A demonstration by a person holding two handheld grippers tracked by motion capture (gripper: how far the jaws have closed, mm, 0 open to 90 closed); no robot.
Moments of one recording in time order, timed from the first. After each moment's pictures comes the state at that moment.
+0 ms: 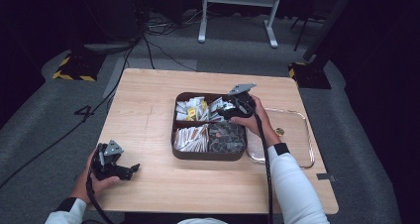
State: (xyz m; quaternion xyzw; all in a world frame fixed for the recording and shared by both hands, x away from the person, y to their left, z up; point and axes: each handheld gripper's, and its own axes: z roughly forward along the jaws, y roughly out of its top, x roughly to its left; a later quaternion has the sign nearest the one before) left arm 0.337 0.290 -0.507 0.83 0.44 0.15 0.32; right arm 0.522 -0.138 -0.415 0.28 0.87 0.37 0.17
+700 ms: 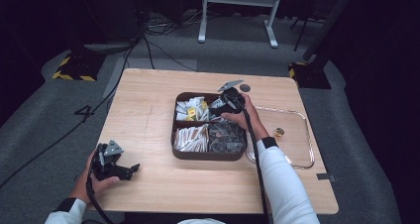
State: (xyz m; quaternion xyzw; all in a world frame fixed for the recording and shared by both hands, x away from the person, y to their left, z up) left arm 0.336 0.289 -0.507 0.82 0.44 0.15 0.32; right arm 0.549 -0.111 -0.433 0.31 0.88 0.33 0.15
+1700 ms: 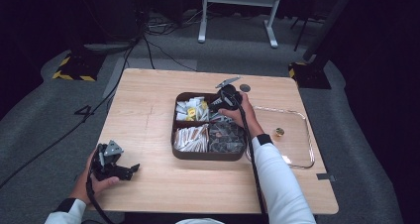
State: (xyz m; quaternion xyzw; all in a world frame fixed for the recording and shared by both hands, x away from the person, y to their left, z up) left arm 0.336 0.290 -0.506 0.83 0.44 0.16 0.32; right arm 0.564 -0.105 -0.438 0.35 0.87 0.32 0.15
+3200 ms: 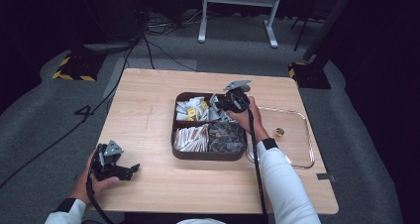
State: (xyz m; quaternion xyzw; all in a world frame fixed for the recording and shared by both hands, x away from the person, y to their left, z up) left arm 0.336 0.290 -0.507 0.83 0.44 0.16 0.32; right arm 0.539 -0.128 -0.422 0.31 0.86 0.39 0.13
